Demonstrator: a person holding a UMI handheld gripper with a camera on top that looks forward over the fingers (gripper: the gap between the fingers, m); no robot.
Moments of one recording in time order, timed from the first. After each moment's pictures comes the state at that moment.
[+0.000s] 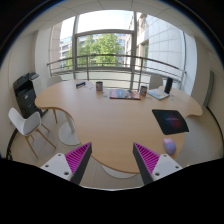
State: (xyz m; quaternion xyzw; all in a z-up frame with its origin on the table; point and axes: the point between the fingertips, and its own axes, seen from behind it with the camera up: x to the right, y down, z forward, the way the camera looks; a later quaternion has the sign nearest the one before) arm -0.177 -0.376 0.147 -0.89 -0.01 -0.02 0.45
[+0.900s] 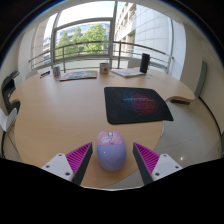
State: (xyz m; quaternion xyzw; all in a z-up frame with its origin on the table) arm 0.135 -0.307 -0.009 -0.91 0.04 -0.06 0.41
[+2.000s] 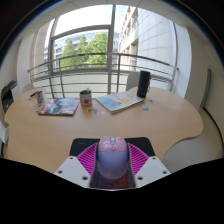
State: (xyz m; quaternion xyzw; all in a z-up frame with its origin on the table) arm 0.271 -0.070 0.084 -0.89 0.02 -0.04 0.46
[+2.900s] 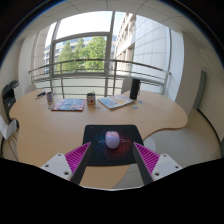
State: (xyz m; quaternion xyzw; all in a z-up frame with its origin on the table) arm 0.244 -0.239 0.152 -0.88 0.03 -0.07 0.48
